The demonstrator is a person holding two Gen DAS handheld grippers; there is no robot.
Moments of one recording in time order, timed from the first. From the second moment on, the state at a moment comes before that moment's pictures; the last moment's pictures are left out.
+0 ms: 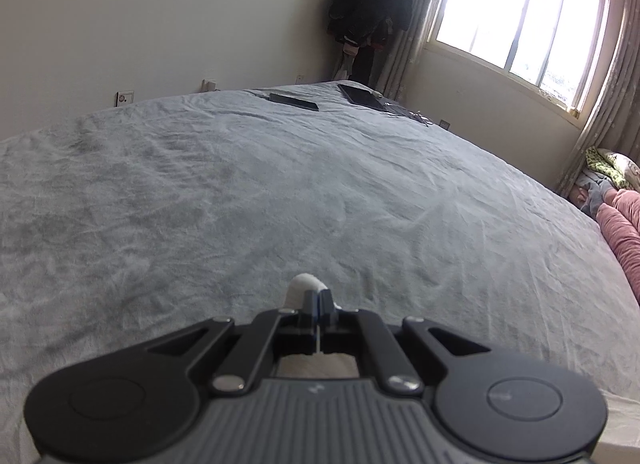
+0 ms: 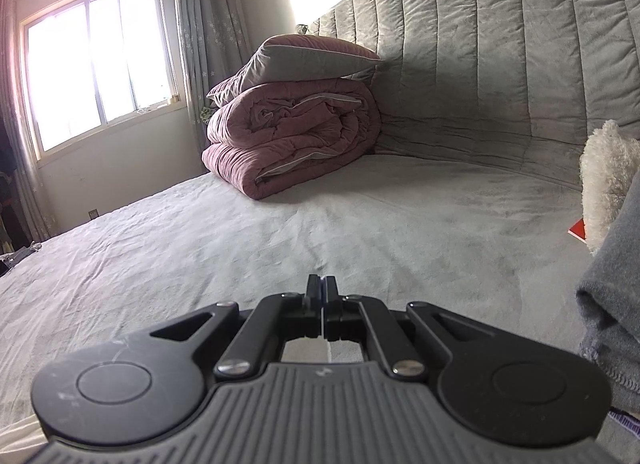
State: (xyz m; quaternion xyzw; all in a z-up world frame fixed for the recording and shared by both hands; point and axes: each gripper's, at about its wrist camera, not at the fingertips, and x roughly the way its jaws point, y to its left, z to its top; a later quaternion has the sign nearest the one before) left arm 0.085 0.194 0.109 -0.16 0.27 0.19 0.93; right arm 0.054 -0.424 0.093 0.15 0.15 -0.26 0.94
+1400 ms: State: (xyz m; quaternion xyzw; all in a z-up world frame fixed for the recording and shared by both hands) left arm 0.085 0.209 0.137 -0.19 0.21 0.18 0.94; right arm 0.060 -0.408 0.133 0.15 0.08 -0.22 0.96
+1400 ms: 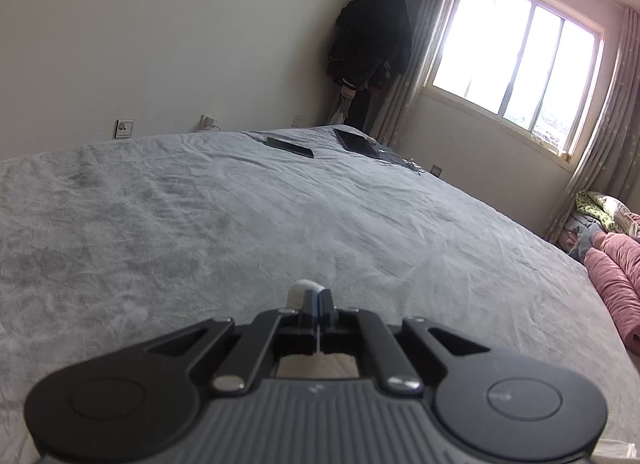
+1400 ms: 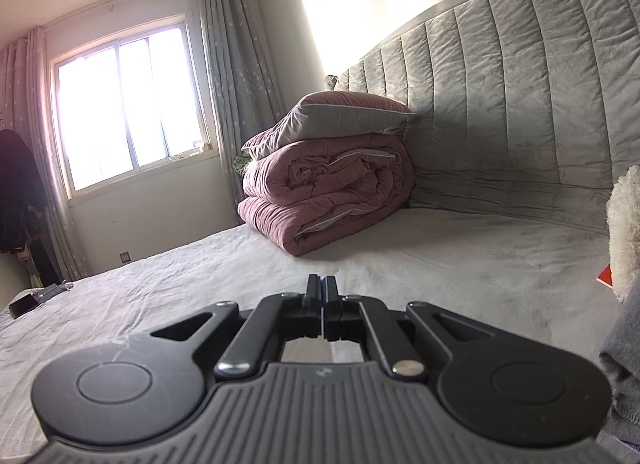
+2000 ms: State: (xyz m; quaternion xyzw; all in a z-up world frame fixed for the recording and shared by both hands) left arm 0.013 0.235 0.142 -0.26 0.21 0.17 0.93; right arm -0.009 -0.415 0.151 0.21 0.06 -0.20 0.96
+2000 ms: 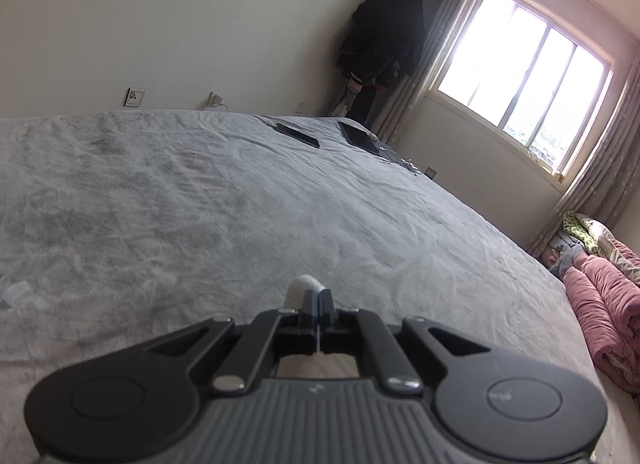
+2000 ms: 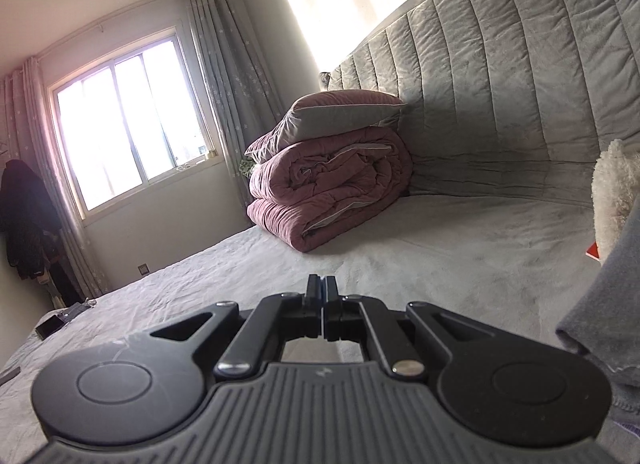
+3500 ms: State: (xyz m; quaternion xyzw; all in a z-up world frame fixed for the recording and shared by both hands) left arm 0.051 0.208 0.099 -0.19 0.36 0.08 0.91; right arm 0.047 -0.420 0.083 0.23 0.19 -0.20 0.93
